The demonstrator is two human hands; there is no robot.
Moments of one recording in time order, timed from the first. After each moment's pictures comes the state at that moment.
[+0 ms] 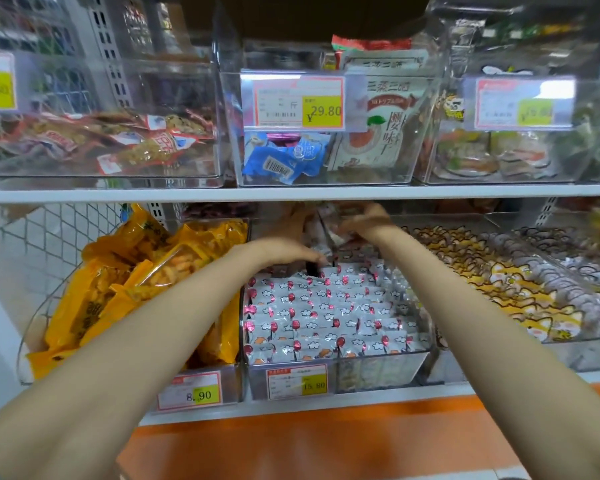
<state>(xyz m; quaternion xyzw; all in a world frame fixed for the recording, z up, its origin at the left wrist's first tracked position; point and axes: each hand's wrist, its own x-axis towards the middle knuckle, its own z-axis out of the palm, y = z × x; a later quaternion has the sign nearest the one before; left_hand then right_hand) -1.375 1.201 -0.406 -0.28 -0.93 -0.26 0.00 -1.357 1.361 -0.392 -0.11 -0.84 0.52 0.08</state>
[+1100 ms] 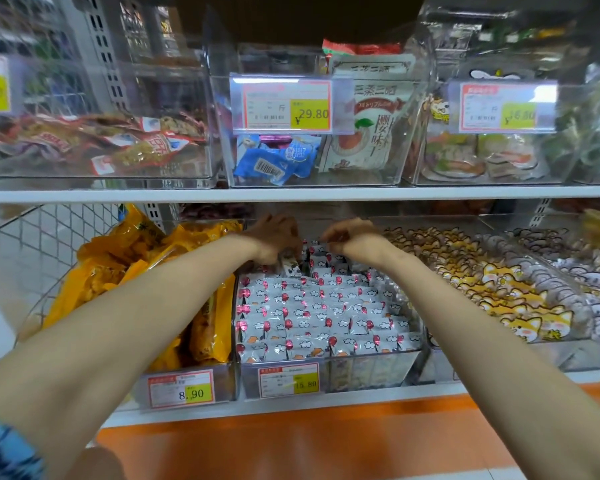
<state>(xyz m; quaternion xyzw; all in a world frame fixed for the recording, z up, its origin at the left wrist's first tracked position) -1.401 1.187 -0.409 -0.39 -0.91 0.15 0.02 -1.338 1.367 -0.406 0.07 -0.96 0.28 0.05</state>
